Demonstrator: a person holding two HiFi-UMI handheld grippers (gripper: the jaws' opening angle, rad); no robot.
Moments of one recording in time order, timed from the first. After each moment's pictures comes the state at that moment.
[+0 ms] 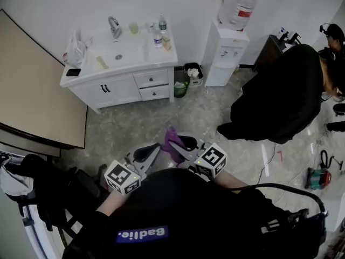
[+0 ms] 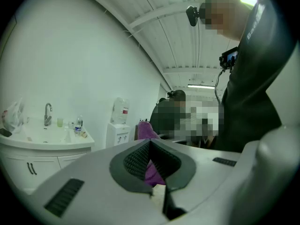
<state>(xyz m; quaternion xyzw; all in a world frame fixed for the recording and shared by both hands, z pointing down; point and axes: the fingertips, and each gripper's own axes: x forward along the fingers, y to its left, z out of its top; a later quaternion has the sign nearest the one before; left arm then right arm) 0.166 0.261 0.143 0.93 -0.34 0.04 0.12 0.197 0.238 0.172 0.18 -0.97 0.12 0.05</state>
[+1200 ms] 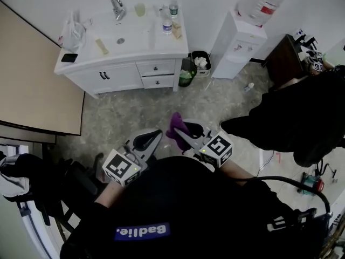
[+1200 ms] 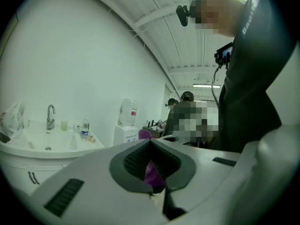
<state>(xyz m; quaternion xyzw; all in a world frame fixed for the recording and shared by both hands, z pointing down) 0.132 0.142 0.167 0.92 -0.37 0.03 0.11 0.175 0.115 0.216 0.17 -0.97 0.13 0.10</state>
